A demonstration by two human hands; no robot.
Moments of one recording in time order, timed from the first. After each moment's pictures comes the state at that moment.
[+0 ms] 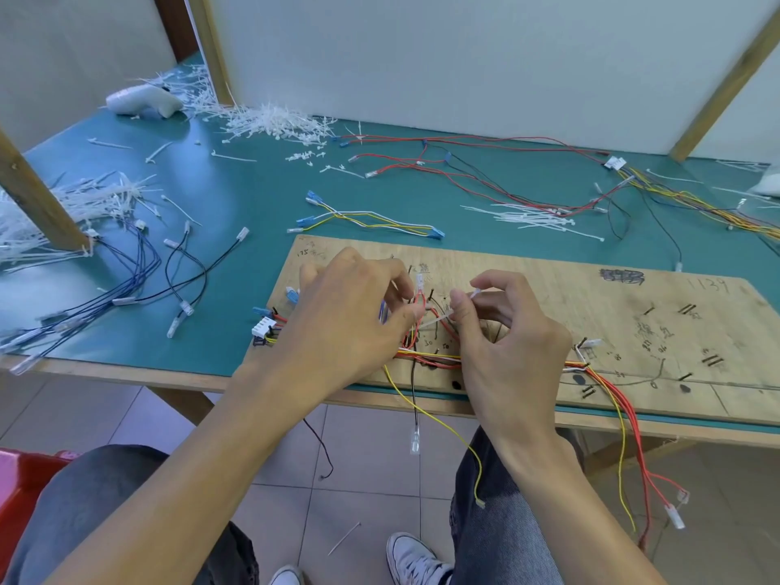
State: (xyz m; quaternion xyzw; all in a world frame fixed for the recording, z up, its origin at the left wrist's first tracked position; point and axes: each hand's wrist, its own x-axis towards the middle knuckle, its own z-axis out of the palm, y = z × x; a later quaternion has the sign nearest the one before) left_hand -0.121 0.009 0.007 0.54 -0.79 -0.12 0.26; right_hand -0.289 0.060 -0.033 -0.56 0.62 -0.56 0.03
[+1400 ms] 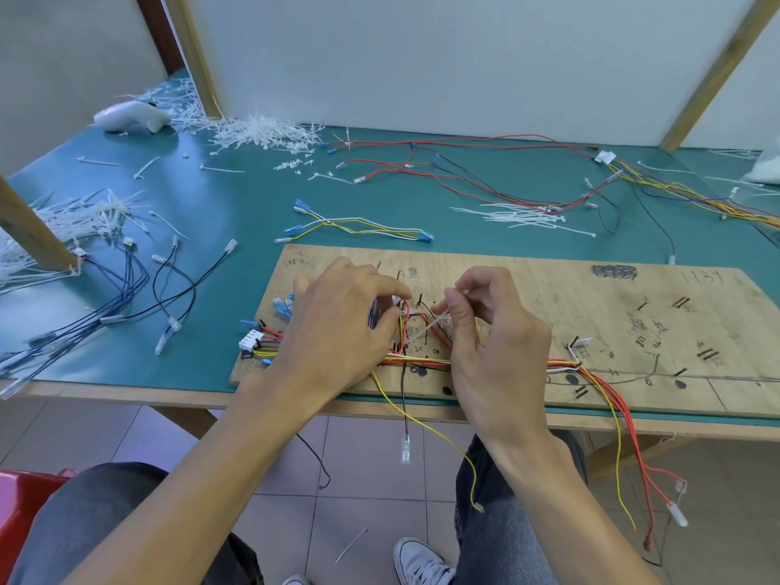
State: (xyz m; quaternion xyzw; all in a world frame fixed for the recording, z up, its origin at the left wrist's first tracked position) left_hand -0.128 0.000 -0.009 0.52 -0.81 -0.09 0.27; right_hand -0.293 0.056 -0.034 -0.60 0.58 -0.54 0.05
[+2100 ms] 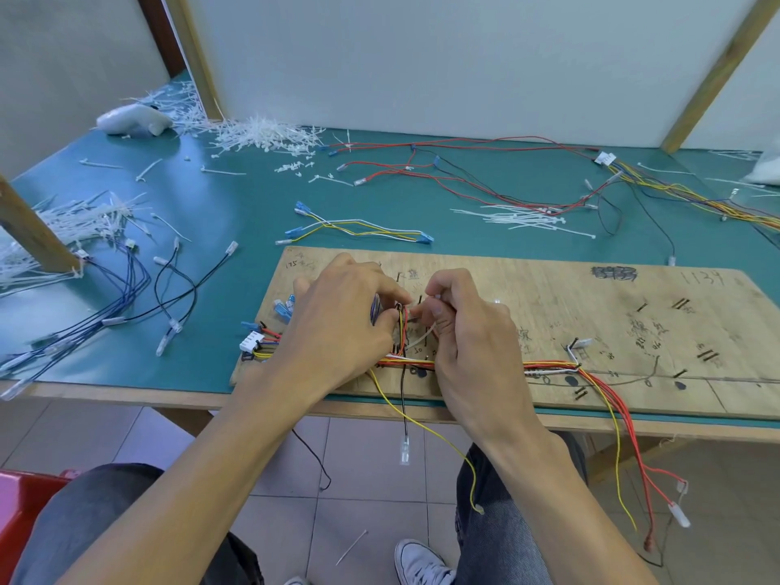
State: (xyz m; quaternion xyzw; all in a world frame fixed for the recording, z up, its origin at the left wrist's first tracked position) left_hand -0.130 -0.006 -0.003 0.54 -0.80 -0.10 0.23; right_hand -0.289 0.050 -0.037 -0.69 0.58 -0.44 0.07
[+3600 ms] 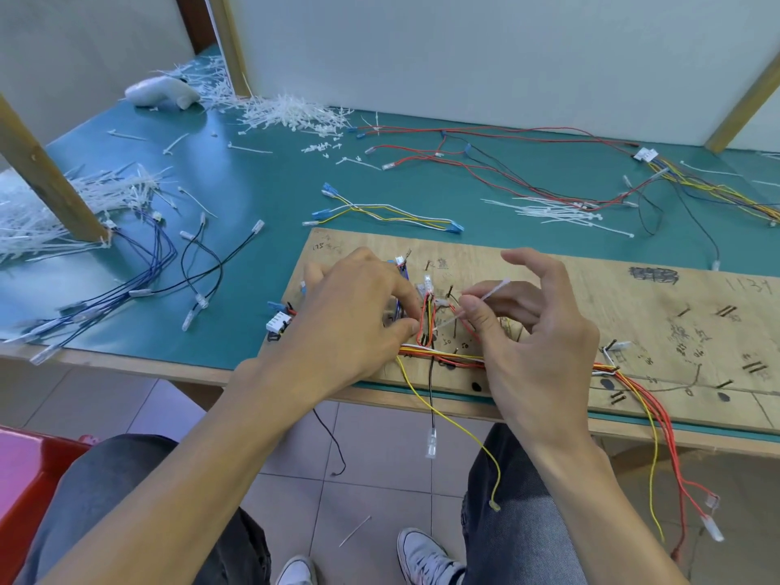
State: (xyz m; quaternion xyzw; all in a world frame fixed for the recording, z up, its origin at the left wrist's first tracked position) left_hand -0.109 0.007 0.003 0.54 -0.81 -0.13 0.20; right_hand -0.295 0.058 -0.034 -0.58 0.55 -0.58 0.13
